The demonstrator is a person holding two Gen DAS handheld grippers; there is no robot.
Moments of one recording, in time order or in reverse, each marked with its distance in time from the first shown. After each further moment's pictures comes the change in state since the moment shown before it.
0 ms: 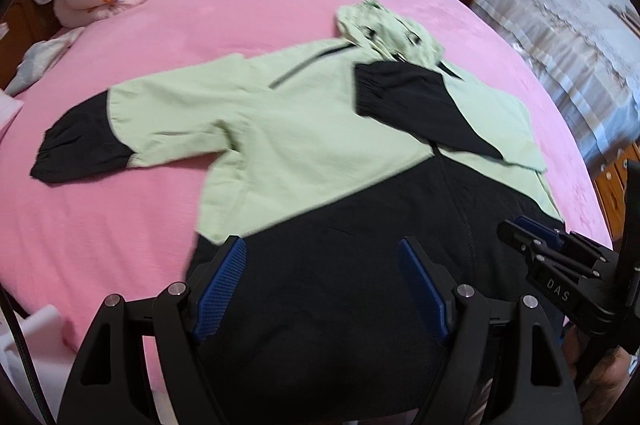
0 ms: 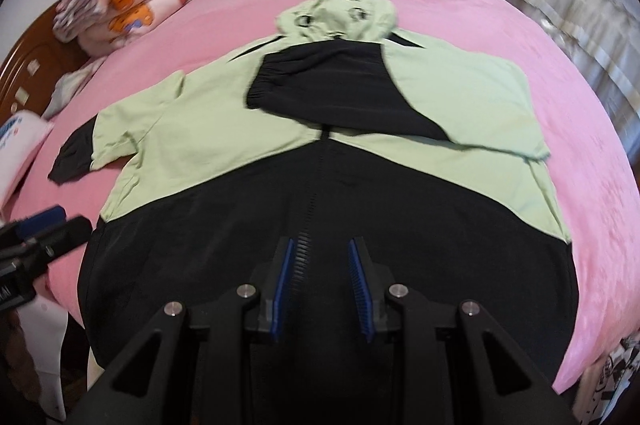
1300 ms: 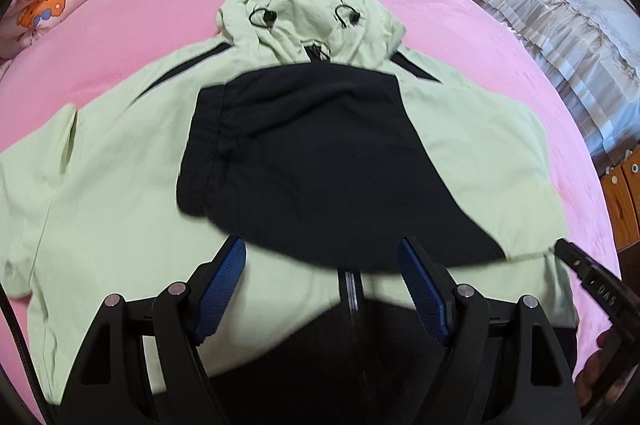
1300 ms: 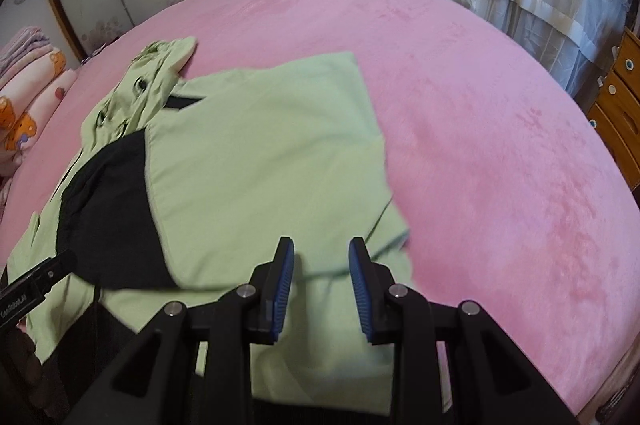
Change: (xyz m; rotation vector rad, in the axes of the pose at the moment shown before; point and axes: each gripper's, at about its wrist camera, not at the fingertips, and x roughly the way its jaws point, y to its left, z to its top) left arm 0.186 -0.161 0.103 0.065 0.076 -0.069; right arm 0.071 -0.225 0.058 0.367 -0.040 -0.179
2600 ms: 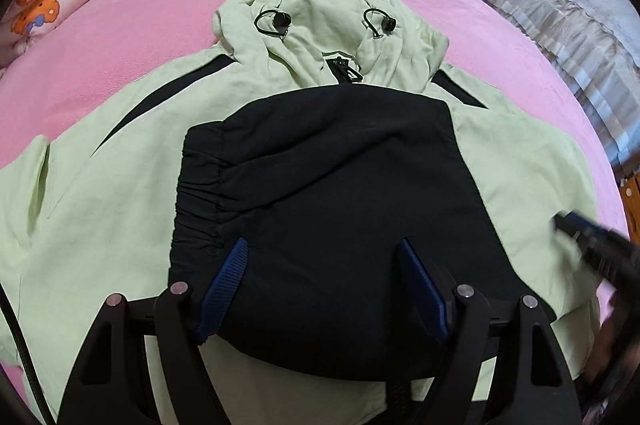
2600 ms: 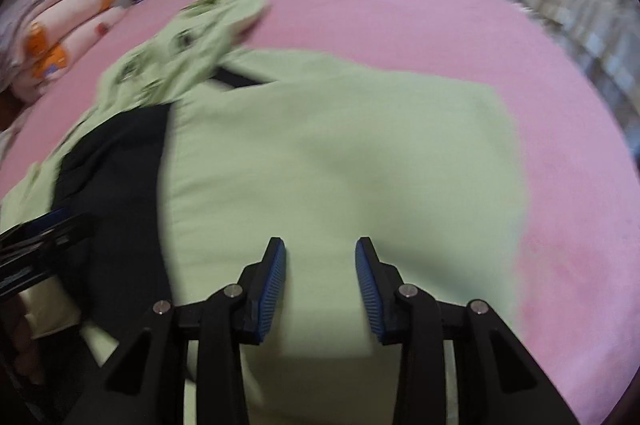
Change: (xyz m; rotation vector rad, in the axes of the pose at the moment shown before) left arm 0.059 0.022 0.049 0.008 -0.031 0.015; right arm 0.084 0.033 0.076 -0.211 -0.017 -0.019
